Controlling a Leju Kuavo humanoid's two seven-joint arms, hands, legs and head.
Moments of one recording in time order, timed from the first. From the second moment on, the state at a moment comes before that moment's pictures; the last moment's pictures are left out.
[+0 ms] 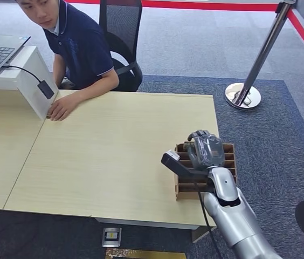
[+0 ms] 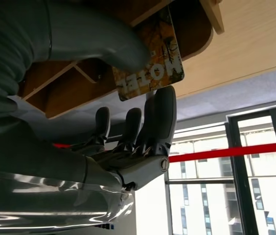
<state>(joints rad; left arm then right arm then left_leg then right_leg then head) -0.10 -0.06 -1.31 -0.14 1.53 0.33 -0.10 -0.41 0.00 0.47 -0.94 1.29 -0.35 0.05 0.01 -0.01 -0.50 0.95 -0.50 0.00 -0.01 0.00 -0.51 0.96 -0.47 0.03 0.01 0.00</state>
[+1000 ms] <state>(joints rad) -0.10 -0.06 -1.33 -0.14 1.53 0.33 -0.10 -0.39 -0.02 0.45 -0.97 1.26 -0.40 0.01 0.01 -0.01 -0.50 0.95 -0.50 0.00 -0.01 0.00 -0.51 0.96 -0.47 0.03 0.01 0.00</state>
